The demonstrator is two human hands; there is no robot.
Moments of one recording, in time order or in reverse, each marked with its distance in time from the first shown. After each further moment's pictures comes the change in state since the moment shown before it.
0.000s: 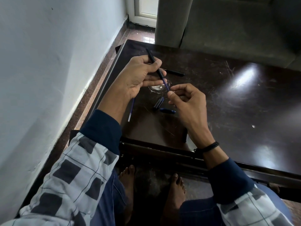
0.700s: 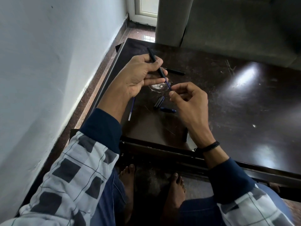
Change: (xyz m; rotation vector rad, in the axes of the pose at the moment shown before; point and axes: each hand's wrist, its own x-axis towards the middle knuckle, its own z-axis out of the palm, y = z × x) left_hand 0.002 -0.001 -0.001 -0.061 -0.049 -0.020; right_hand 0.000 0.001 0.001 -0.089 0.040 -0.052
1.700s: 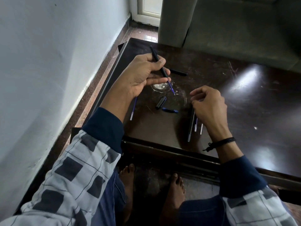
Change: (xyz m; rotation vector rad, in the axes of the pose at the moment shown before) left_hand -0.001 0.002 -0.001 -0.010 0.007 0.003; right_hand 0.020 0.012 -0.034 -0.475 0.003 0.175
